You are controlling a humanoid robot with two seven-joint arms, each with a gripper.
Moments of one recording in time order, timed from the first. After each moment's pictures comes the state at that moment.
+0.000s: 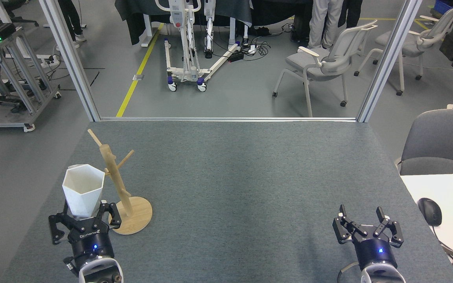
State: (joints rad) left arm -0.17 0.25 -0.33 -1.33 -1.53 0.85 0.13; right arm -0.12 -0.22 0.08 -1.24 1.29 0.11 -0.13
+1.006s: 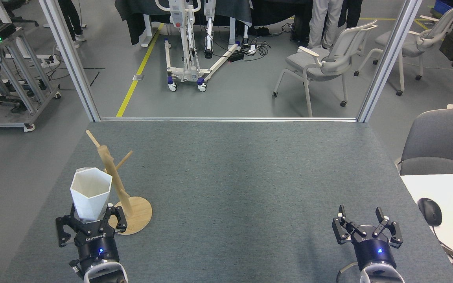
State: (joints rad) left arm -0.16 0.24 -0.36 -1.33 -1.53 0.85 0.15; right arm -0.12 -0.22 0.08 -1.24 1.29 0.11 -0.13
